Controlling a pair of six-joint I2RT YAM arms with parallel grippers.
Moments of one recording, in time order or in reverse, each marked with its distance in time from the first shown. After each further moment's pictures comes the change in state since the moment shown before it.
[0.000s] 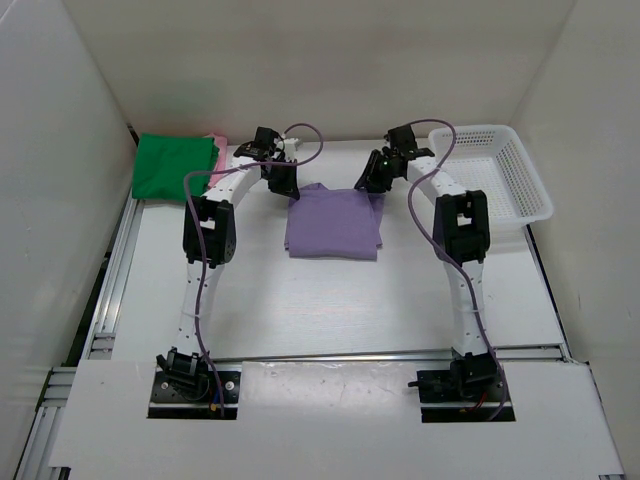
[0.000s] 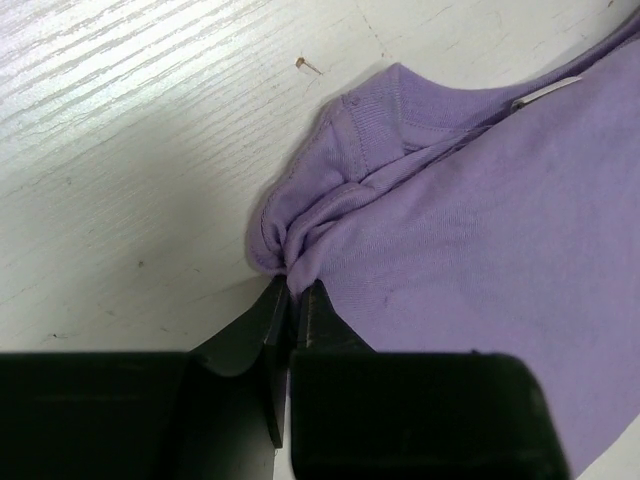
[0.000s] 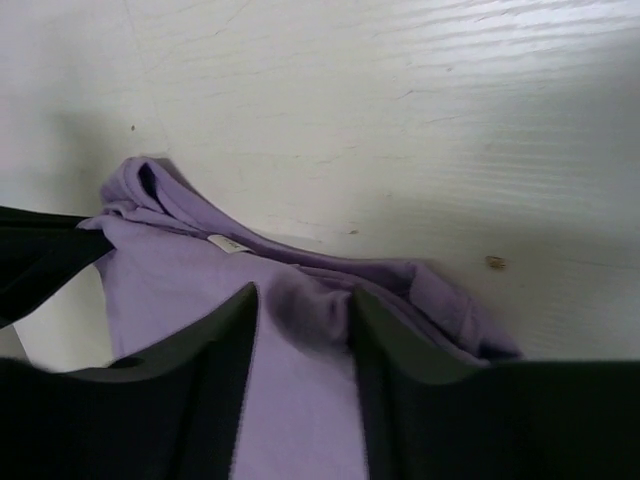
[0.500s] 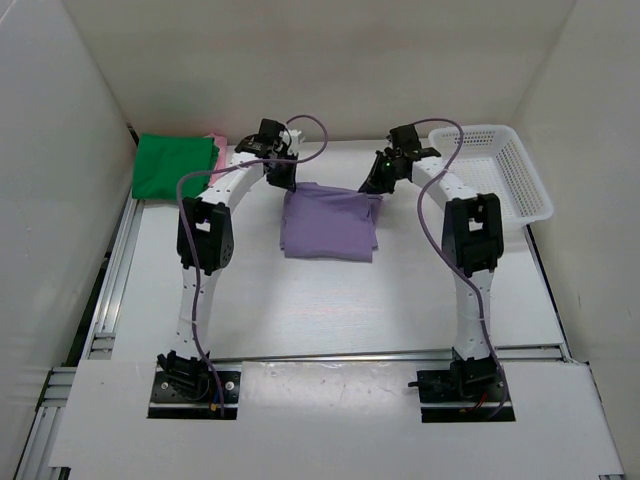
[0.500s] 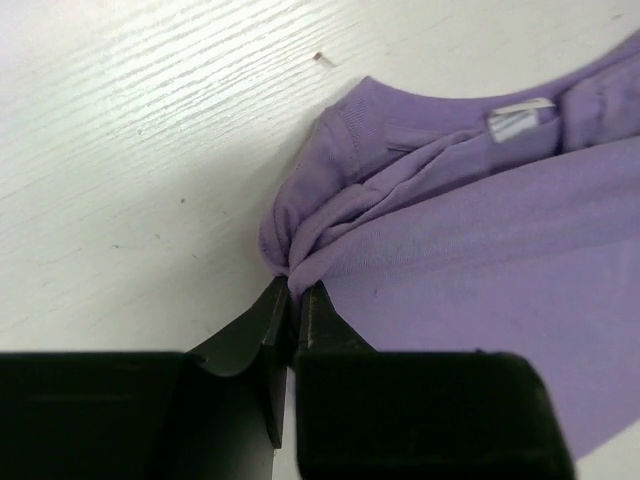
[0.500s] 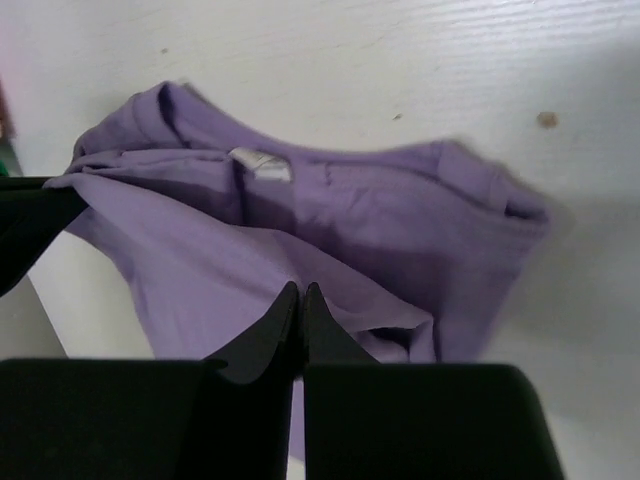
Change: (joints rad) left arm -0.039 -0.144 -0.101 0.003 -0.210 0.000; right arm 0.021 -0.156 -0.166 -0.021 0.013 0.043
